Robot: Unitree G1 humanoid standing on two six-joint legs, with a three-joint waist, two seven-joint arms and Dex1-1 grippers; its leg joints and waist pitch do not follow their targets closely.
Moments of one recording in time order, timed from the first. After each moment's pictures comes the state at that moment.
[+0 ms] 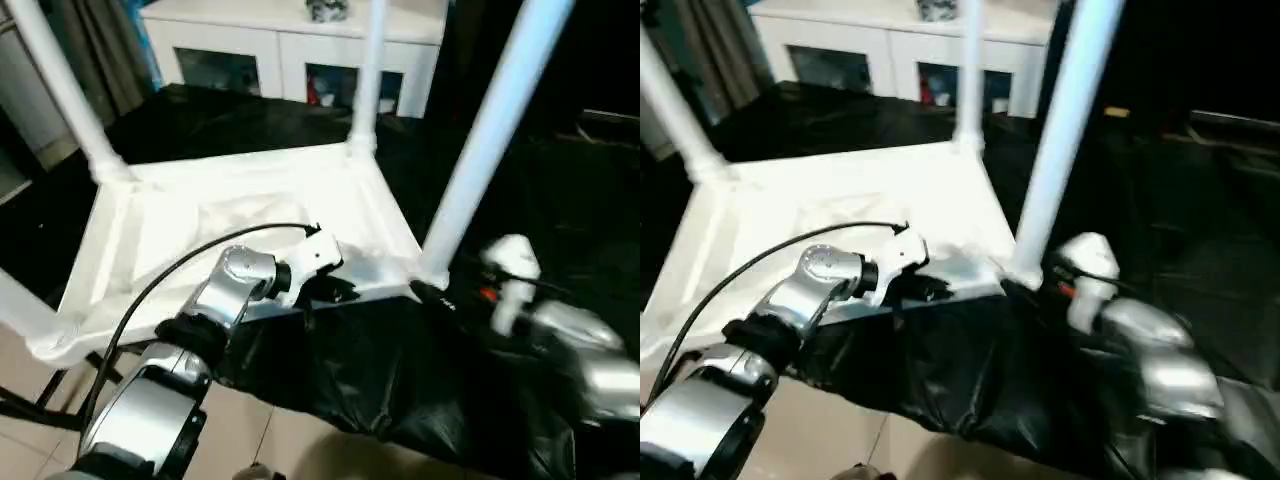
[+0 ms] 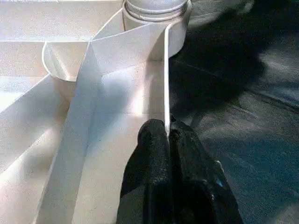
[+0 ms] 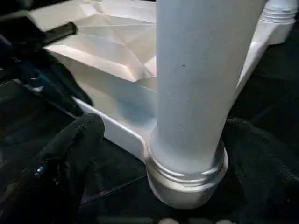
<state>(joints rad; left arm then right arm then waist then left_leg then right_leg) -0.73 0.18 -0.26 0.85 0.09 -0.02 -1.12 -0.23 -0.46 -0.07 0.25 0.27 0.21 0.96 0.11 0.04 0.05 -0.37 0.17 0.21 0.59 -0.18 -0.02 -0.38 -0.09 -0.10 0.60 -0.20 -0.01</state>
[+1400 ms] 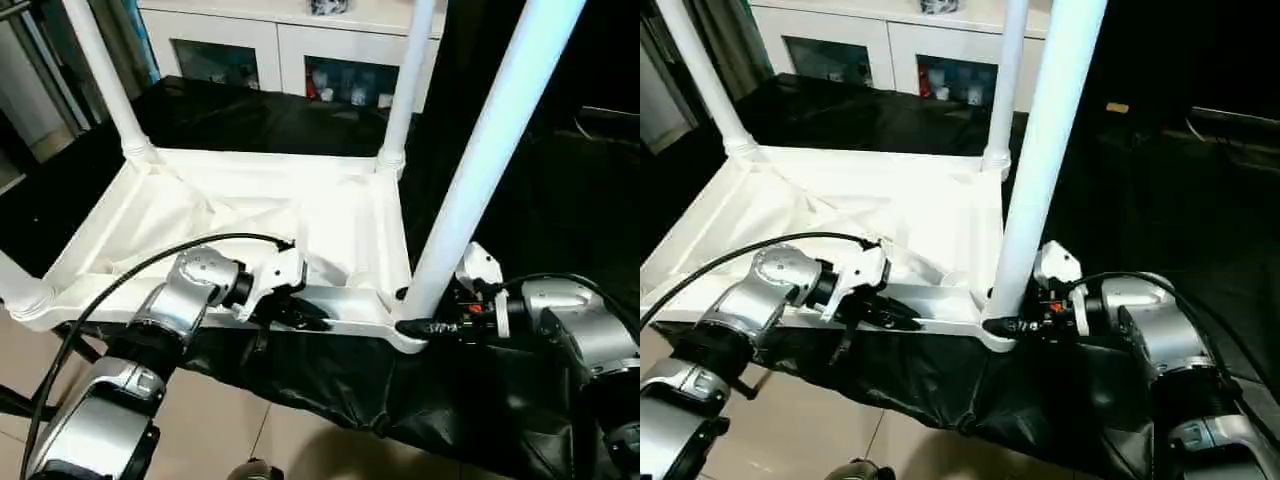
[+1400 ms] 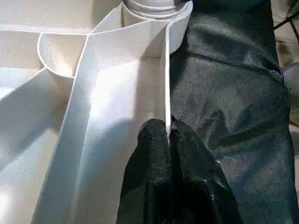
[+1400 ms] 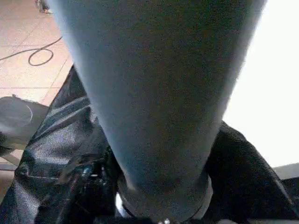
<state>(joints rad) -0.66 0.35 -0.30 0.70 0.03 -0.04 -1.41 -0.43 -0.54 0.17 0.44 0.21 0.11 1.36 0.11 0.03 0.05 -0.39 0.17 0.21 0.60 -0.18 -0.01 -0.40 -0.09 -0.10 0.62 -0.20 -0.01</state>
